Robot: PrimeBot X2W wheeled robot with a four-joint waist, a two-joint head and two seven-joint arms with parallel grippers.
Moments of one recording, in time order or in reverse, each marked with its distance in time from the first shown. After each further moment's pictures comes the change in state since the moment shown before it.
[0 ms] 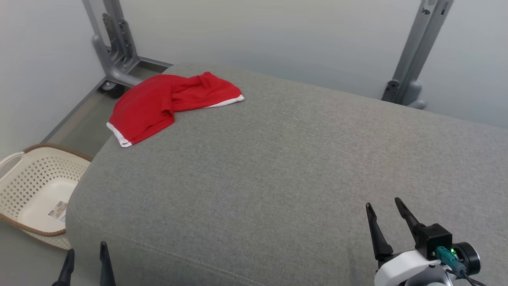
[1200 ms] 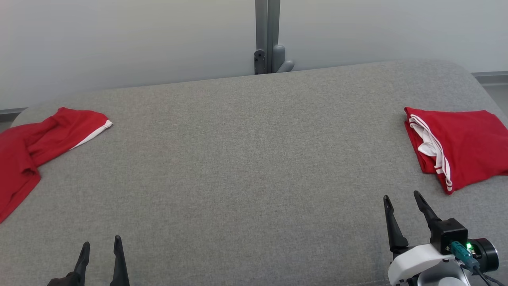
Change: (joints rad) left arm -0.041 0.001 -0.057 0.051 -0.024 0.007 0.000; right arm -0.011 -0.001 -0.086 -0.013 -0.052 0.000 0.000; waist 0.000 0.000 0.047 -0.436
